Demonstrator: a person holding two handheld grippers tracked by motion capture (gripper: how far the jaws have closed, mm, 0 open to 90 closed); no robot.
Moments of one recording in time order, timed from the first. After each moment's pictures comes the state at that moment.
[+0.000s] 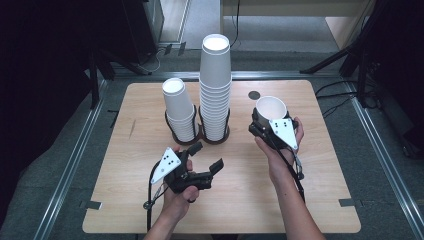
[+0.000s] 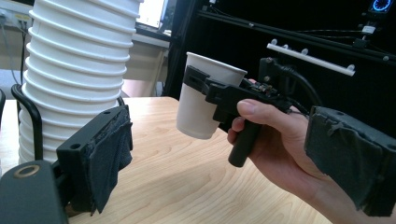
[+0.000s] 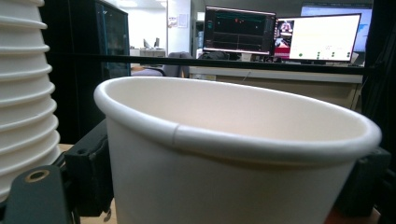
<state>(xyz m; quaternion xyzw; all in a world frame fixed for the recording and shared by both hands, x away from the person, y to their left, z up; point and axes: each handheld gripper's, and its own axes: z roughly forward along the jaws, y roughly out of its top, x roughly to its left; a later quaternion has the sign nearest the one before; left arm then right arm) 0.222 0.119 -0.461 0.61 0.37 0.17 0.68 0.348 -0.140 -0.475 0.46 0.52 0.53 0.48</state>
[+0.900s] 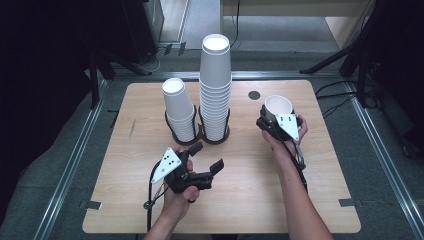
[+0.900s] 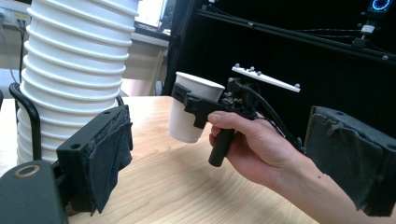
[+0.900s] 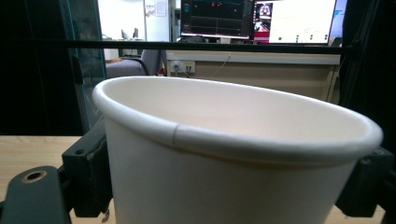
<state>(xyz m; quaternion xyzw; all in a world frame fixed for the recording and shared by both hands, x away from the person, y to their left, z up) 0.222 0.118 -0.462 0.61 0.37 0.17 0.68 0.394 -0.163 -0.514 0.50 0.51 0.51 0.49</state>
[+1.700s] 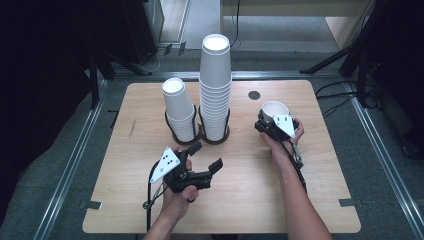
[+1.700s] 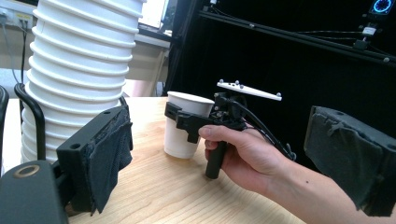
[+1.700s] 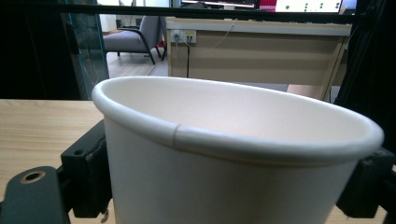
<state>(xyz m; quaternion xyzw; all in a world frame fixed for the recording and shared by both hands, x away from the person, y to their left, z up) 0.223 0.121 -0.462 0.61 0.38 0.17 0.68 0.405 -0.163 -0.536 0.52 0.54 0.47 0.46</state>
